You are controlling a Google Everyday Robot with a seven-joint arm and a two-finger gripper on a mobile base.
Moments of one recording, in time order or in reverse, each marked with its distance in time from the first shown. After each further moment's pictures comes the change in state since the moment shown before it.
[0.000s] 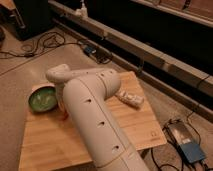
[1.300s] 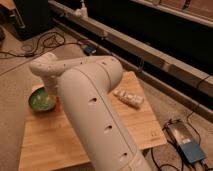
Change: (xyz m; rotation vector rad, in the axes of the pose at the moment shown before) arm 0.007 0.045 -0.104 -0.025 -0.217 -0.177
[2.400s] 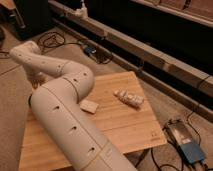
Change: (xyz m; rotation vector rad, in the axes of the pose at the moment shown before) arm -0.061 0.089 -0.026 -0.068 -0.046 -0.276
